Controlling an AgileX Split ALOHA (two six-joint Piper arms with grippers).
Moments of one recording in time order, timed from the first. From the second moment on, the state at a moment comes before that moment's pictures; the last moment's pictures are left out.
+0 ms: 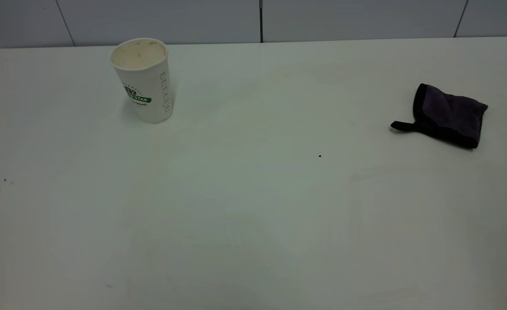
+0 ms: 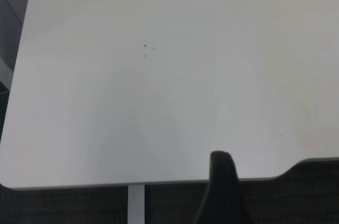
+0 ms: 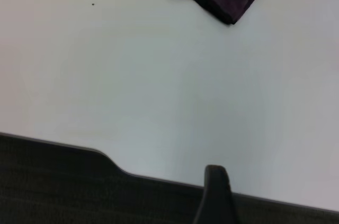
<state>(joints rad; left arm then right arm) -0.03 -0.02 -0.49 0.02 1.13 -0.01 0.17 0.14 -0.47 -0.03 1.12 -0.03</state>
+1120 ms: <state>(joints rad) -0.03 -0.02 -0.49 0.02 1.13 -0.01 -0.02 0.00 -0.47 -0.03 1.12 -0.03</state>
